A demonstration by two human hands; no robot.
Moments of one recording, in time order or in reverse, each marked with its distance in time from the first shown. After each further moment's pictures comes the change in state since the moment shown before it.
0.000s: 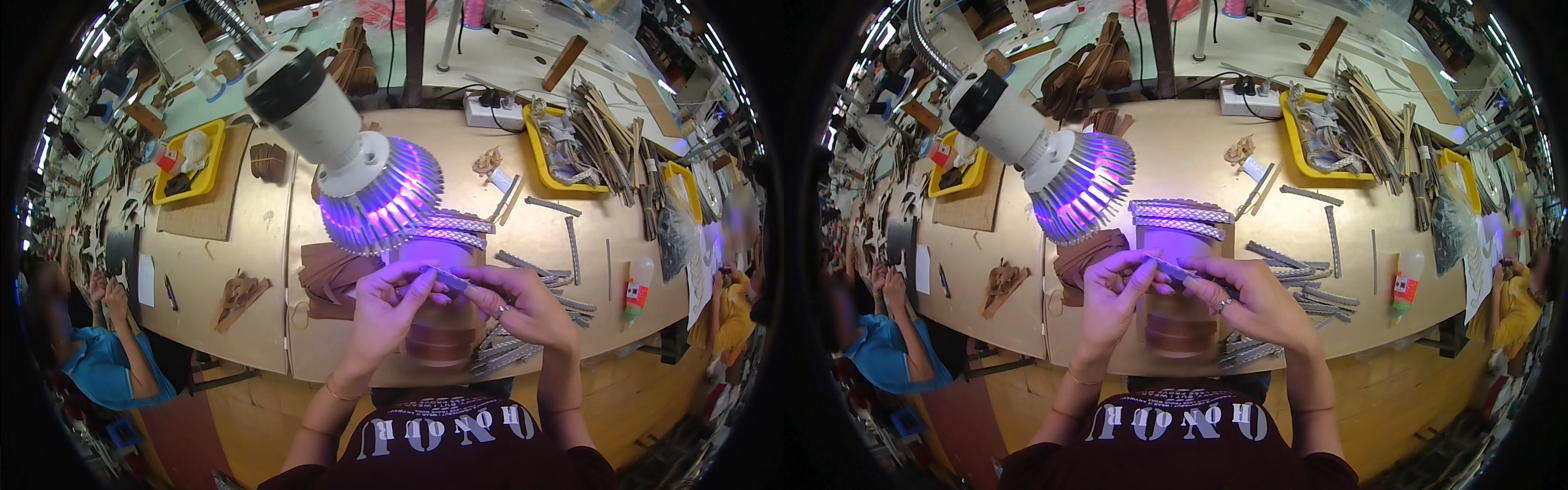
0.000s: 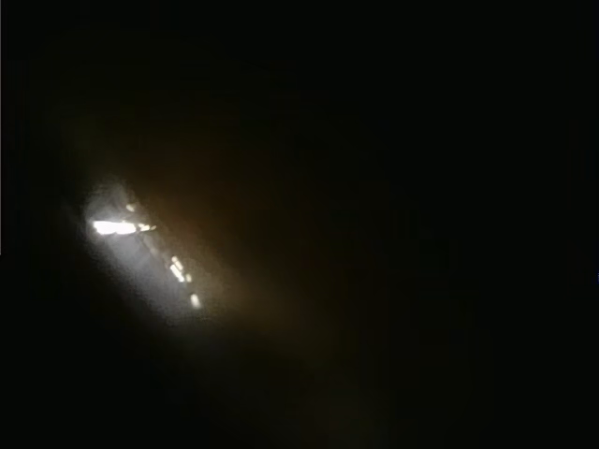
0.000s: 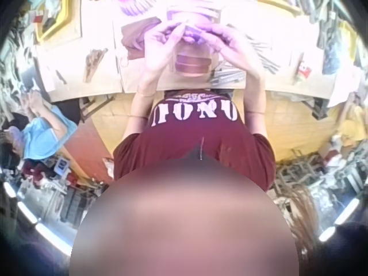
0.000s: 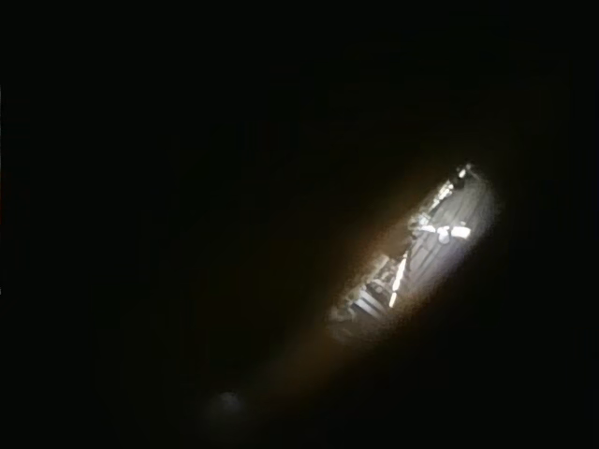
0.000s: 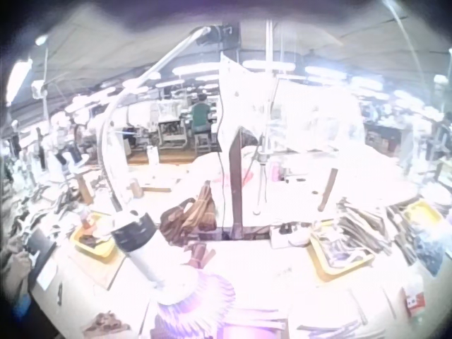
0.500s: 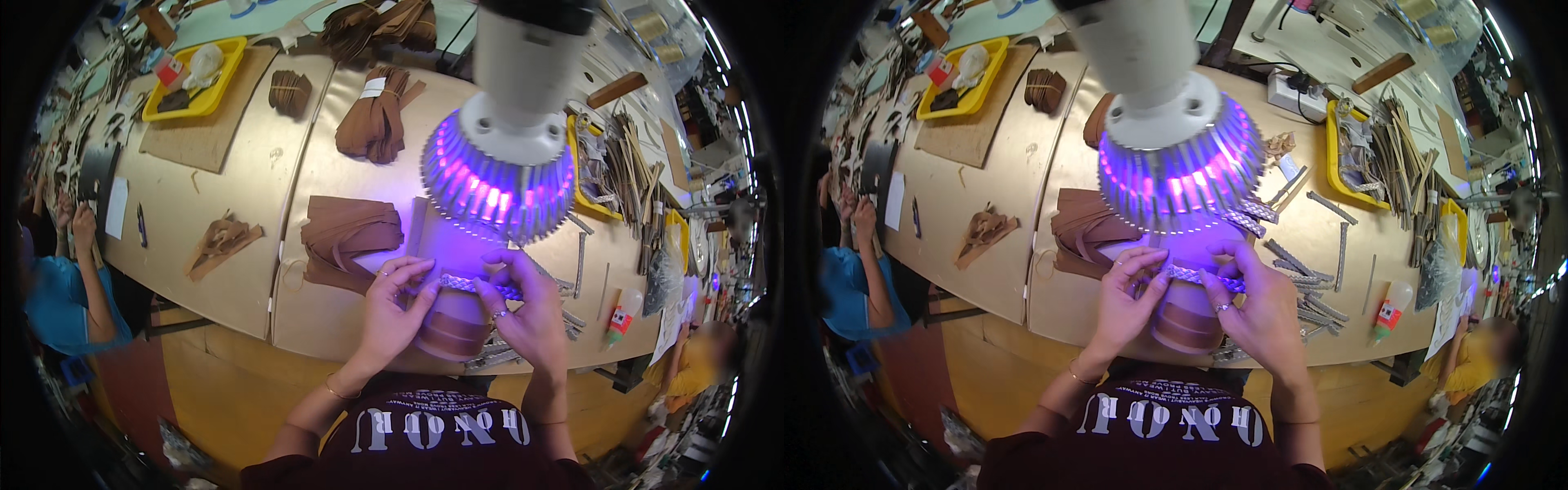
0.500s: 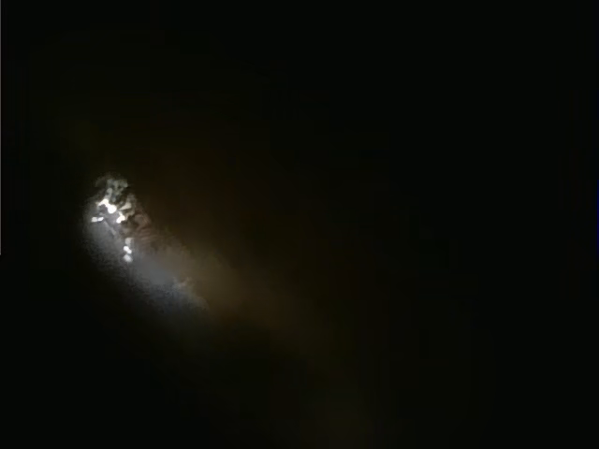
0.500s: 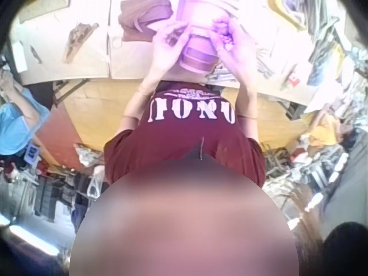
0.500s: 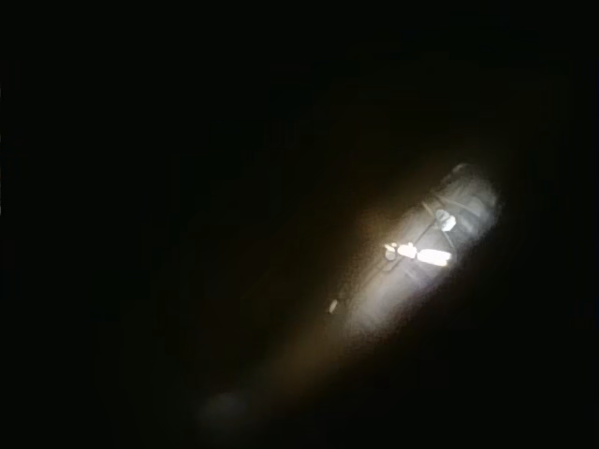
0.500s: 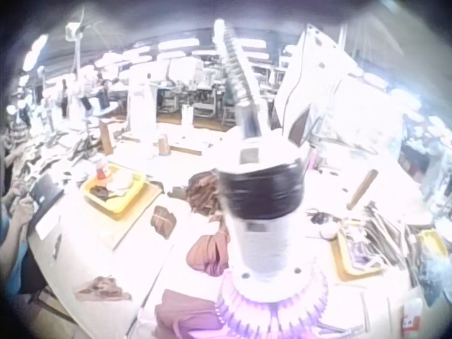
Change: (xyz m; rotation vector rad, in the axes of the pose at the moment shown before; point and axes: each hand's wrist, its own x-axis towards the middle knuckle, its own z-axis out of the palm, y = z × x) left_hand -0.034 -0.072 -0.032 0.336 0.348 0.094; right_hand 0.014 0.006 0.045 -0.436 0.286 0.001
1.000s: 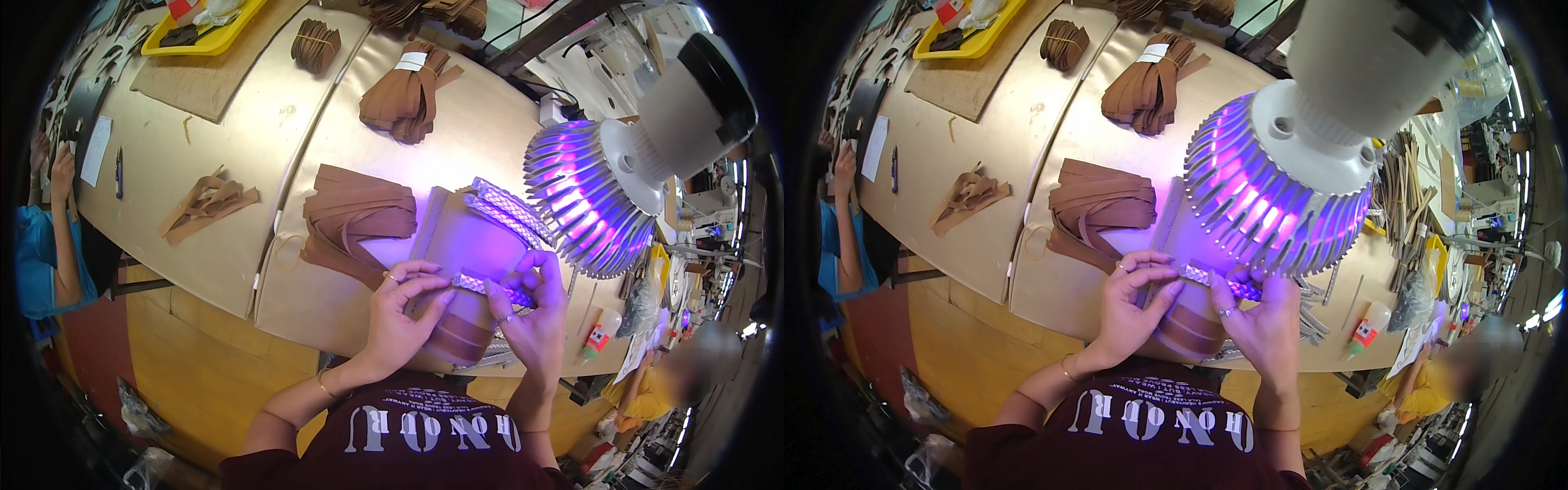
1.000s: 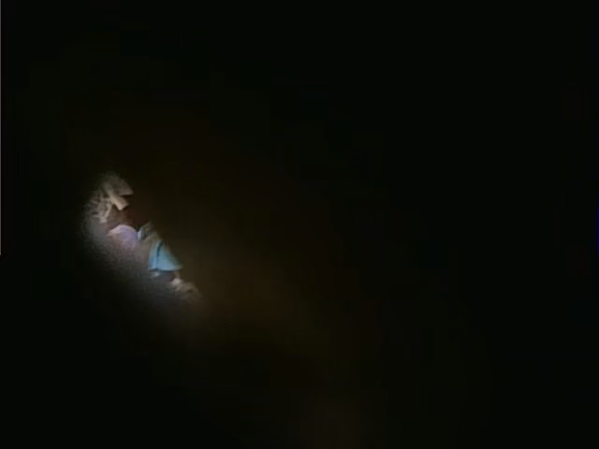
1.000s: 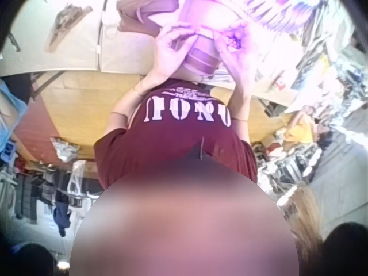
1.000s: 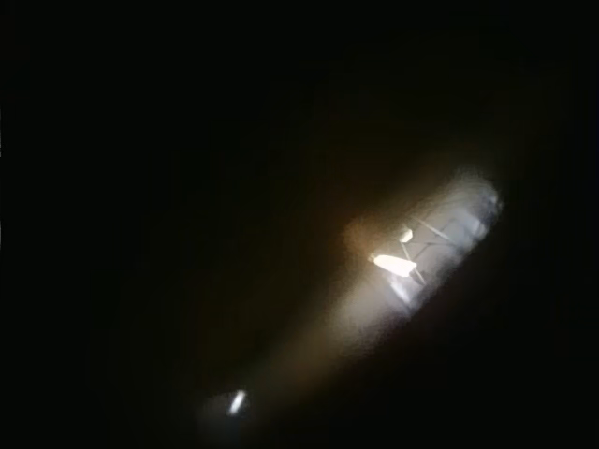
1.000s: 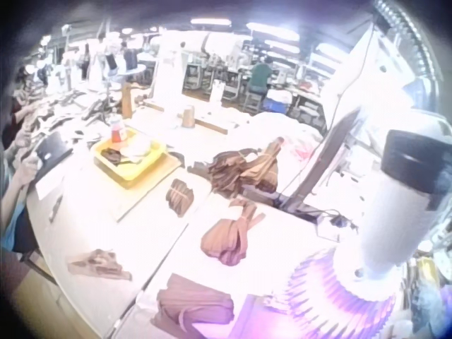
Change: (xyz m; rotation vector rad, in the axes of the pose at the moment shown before) left_hand -0.015 0.002 0.004 -0.063 0.094 0.017; right_hand 0.004 -0.001 0.017 -0.019 0.020 0.093
